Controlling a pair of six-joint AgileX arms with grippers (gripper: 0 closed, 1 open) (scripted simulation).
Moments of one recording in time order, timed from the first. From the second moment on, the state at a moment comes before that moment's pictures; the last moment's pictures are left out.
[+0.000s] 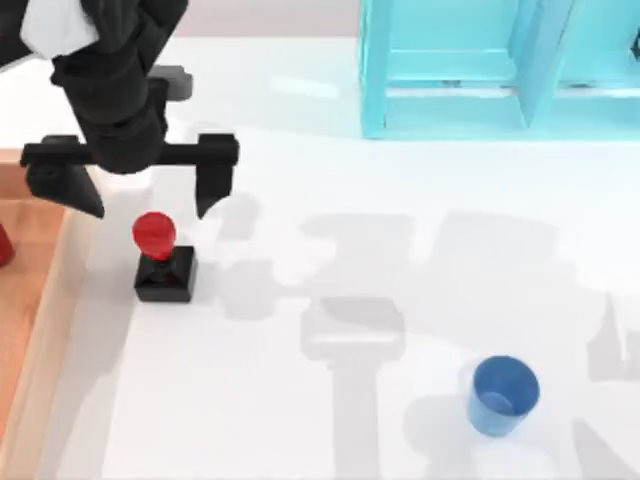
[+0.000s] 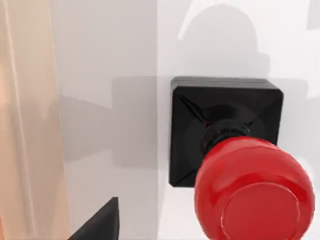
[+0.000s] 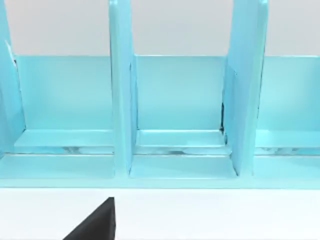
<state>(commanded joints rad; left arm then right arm) -0.33 1.95 1.58 -1.11 -0.03 -0.30 0.00 0.00 0.00 0.00 0.00 0.00</state>
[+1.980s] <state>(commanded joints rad) -1.17 2.58 2.62 -1.57 -0.08 -1.13 0.00 0.00 0.00 0.00 0.00 0.00</state>
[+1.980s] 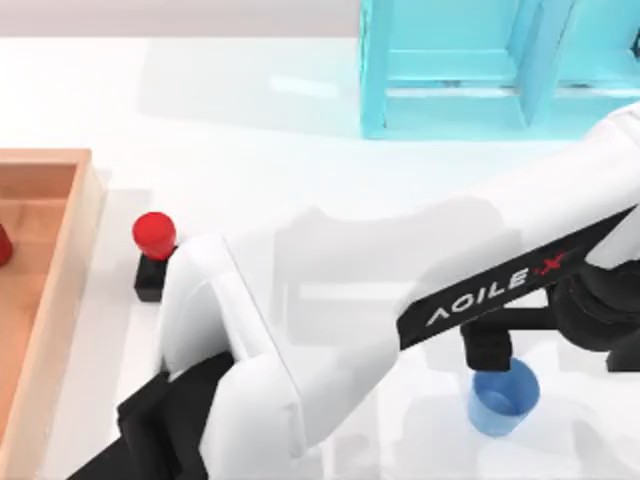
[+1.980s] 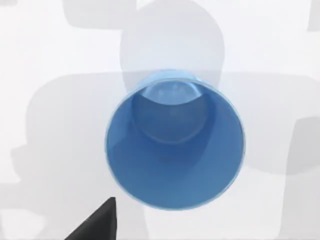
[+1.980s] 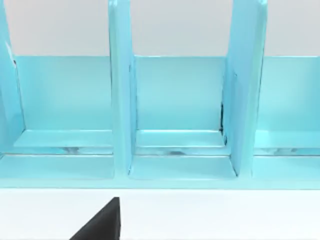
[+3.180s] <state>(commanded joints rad) -1.15 2.53 2.22 -1.22 -0.08 -1.12 0.00 0.00 0.00 0.00 0.00 0.00</state>
